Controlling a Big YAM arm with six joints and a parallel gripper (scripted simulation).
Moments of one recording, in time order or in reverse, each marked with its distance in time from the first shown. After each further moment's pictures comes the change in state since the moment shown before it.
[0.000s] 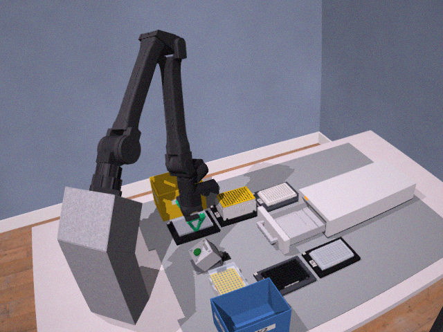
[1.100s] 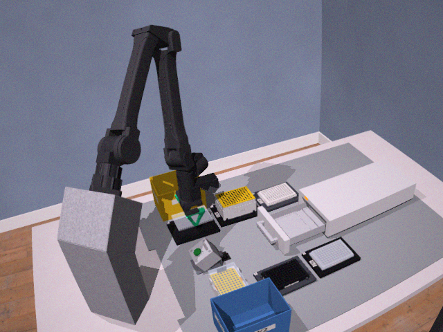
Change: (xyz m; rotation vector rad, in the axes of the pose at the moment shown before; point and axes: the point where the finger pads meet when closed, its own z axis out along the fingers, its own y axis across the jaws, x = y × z) arm -0.002 0.001 -0.024 -0.003 -0.003 -0.001
